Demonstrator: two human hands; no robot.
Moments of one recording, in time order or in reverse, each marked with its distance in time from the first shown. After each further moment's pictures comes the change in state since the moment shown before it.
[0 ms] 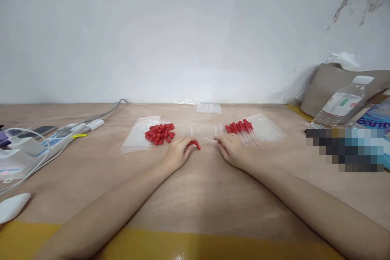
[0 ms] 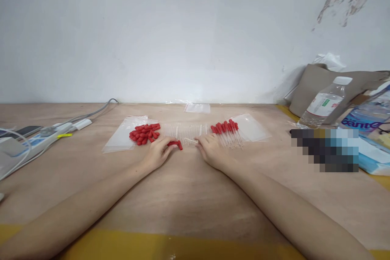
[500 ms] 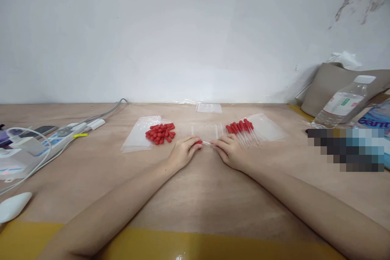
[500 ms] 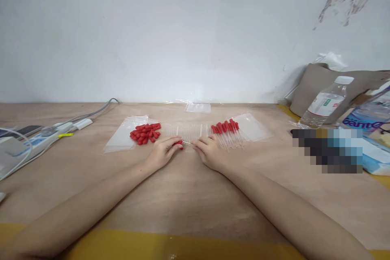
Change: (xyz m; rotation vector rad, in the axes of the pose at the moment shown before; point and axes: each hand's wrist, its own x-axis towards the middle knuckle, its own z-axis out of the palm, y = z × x) left_hand 0.004 0.005 0.009 -0.110 0.070 0.022; right_hand -0.003 -0.005 0.009 0.101 0.074 -0.066
